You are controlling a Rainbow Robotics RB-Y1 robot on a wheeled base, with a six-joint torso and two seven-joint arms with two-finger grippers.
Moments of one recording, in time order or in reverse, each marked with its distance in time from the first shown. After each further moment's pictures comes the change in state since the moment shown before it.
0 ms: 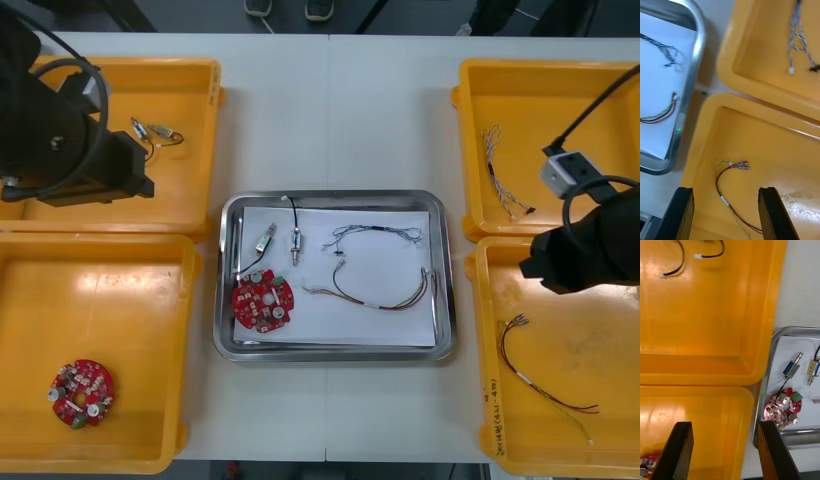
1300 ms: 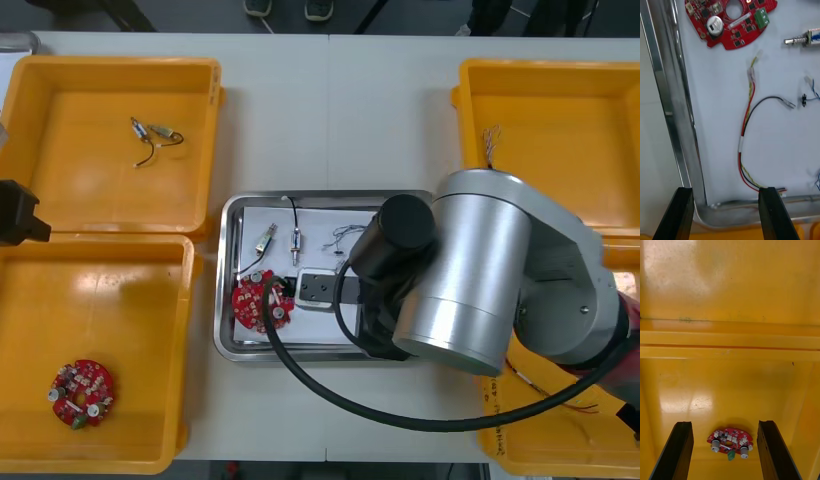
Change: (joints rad) right arm -0.355 0.175 0.827 0.079 0.265 -0.065 0.458; left arm 0.274 0.116 0.248 -0.002 0.033 0.000 -0.302
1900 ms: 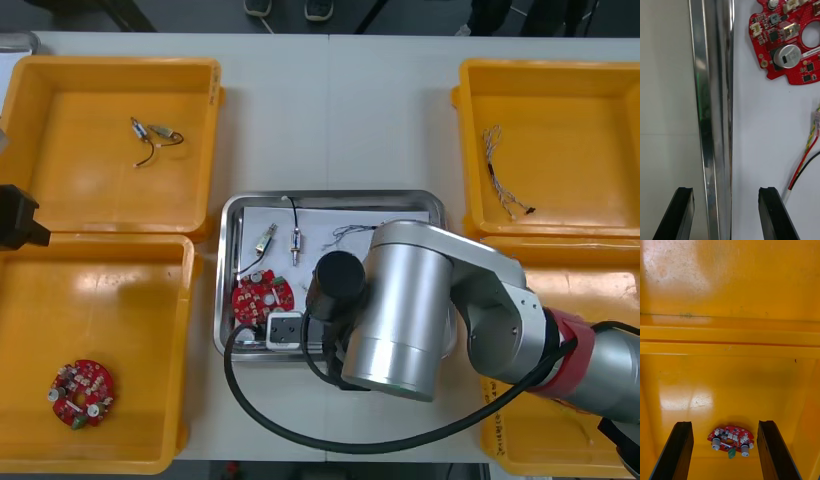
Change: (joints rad) right arm -0.022 0.055 0.183 0.146 0.022 -0.120 0.000; left arm 0.011 0.000 0.001 0.000 0.001 0.000 0.000
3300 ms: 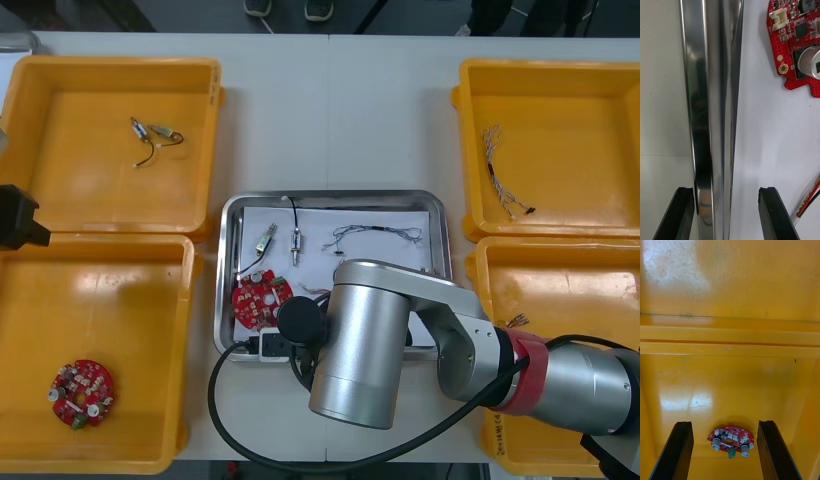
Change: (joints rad) right arm 0.000 0.065 0.111 0.116 0.158 -0.038 0.000; left arm 0.000 0.000 0.000 0.000 0.000 0.000 0.000
